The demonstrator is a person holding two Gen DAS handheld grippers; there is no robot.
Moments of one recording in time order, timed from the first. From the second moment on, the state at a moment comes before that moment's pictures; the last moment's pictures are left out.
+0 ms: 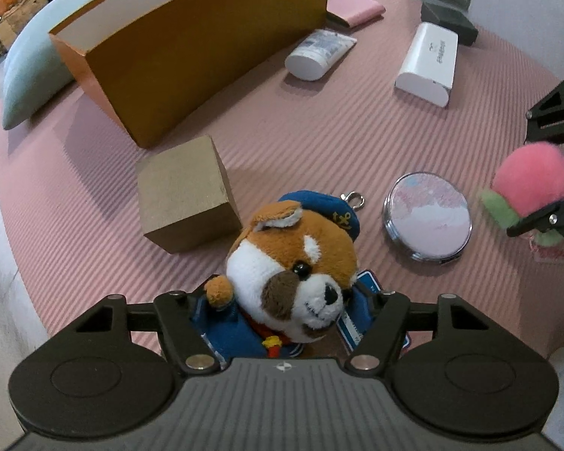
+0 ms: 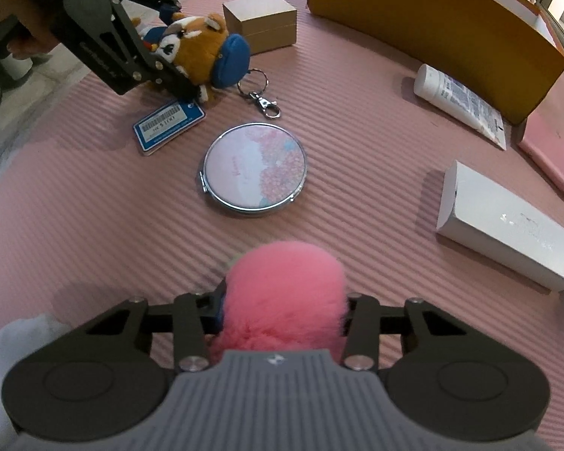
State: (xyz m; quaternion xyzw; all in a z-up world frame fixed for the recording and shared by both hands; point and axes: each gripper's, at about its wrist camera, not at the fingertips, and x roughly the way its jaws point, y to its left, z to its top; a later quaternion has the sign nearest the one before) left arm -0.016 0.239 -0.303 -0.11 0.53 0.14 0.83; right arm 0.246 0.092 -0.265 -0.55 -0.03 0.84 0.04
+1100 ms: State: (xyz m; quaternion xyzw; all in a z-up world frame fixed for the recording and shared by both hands) left arm -0.021 0.214 -0.231 -0.14 0.47 0.19 0.85; right arm 0.257 0.111 -0.221 -0.55 -0.06 0.83 0.06
